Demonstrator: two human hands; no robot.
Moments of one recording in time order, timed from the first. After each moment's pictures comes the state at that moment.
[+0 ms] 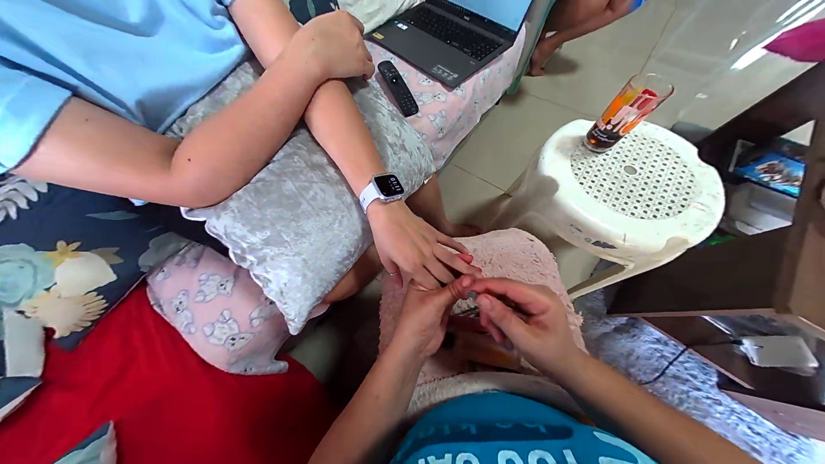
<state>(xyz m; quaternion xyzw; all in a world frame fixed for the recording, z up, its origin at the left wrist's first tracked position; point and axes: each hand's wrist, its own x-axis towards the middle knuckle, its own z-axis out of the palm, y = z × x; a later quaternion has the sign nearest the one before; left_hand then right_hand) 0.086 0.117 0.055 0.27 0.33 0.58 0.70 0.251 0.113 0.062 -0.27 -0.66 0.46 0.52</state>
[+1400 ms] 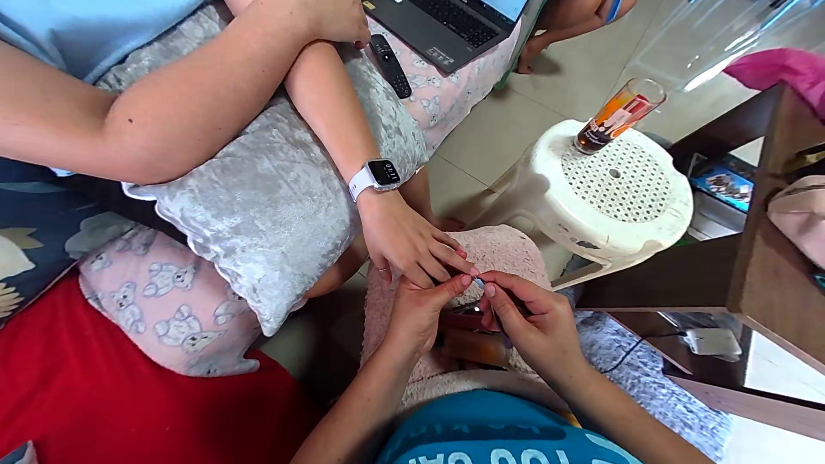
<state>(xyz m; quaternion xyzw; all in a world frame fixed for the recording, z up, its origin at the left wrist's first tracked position) 0.089 0.120 0.043 0.27 0.34 0.61 0.67 0.255 0.104 0.062 -0.44 -0.67 0.36 0.48</state>
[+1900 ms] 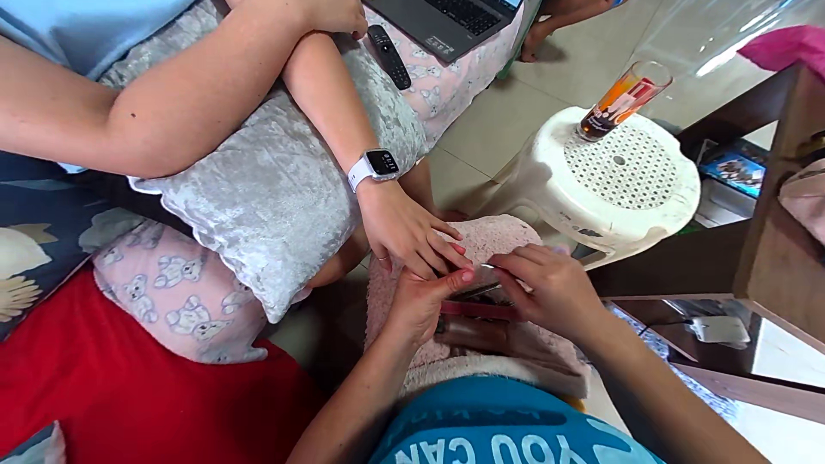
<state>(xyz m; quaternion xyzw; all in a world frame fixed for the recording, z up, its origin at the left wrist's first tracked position) 0.085 0.114 0.046 0.28 0.31 0.59 0.69 0.299 0.138 0.057 -0.40 -0.88 0.07 0.27</state>
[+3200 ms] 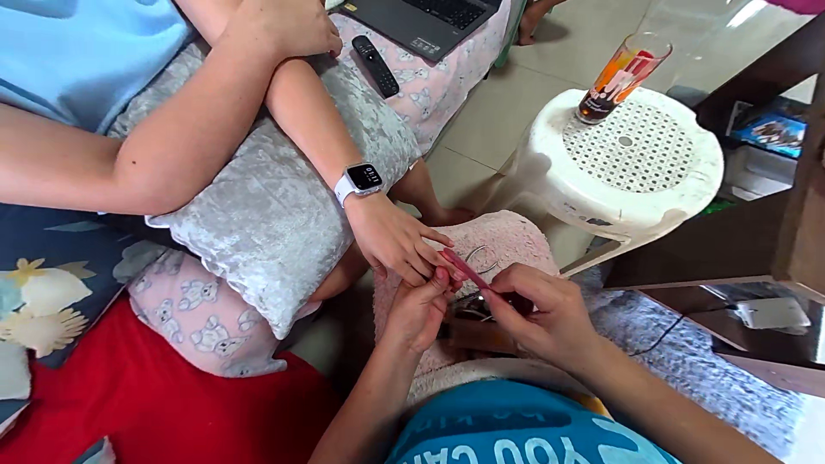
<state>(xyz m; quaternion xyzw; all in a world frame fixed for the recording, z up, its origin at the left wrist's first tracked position) 0.085 0.116 0.041 0.14 0.33 0.56 0.74 0.277 0.111 0.057 -0.37 -0.76 0.26 0.46</state>
